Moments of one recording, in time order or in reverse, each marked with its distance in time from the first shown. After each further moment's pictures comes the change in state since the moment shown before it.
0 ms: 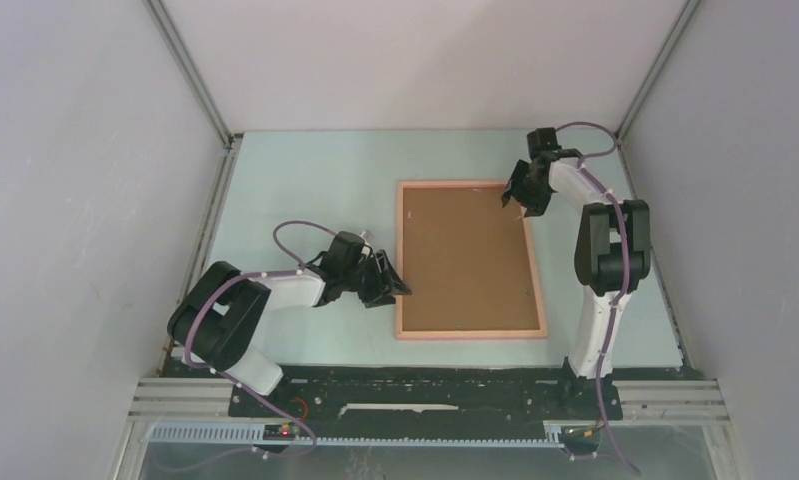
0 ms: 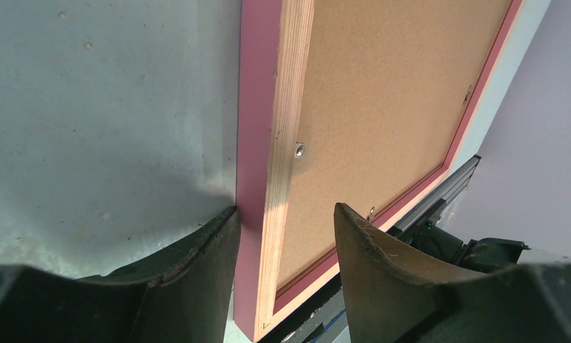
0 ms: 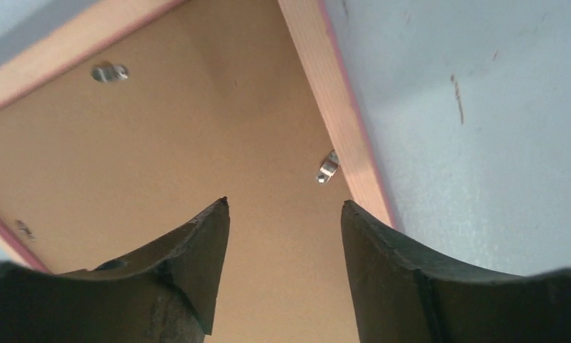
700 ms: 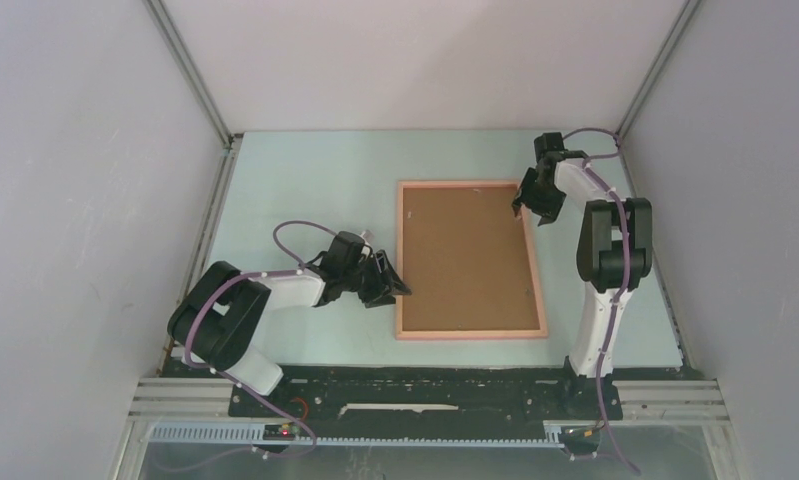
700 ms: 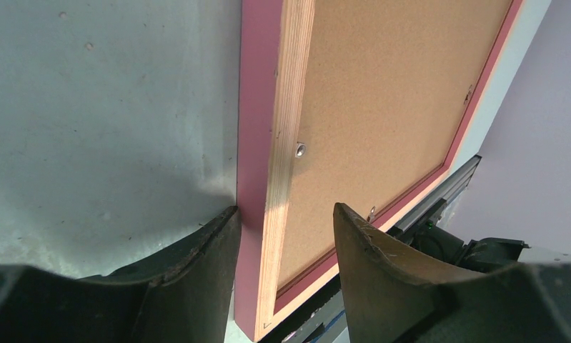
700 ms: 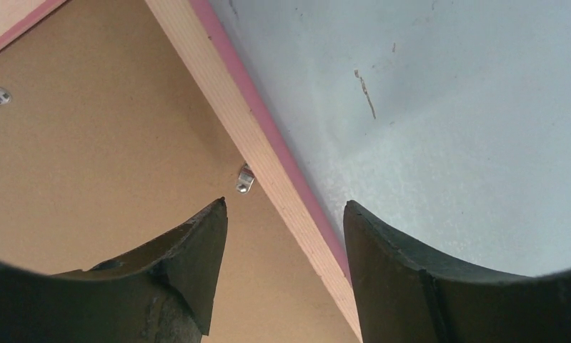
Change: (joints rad) left arm 0.000 0.000 0.000 0.000 0.000 0.002; right arm -0.018 0.024 0.002 -0.087 0.113 -0.027
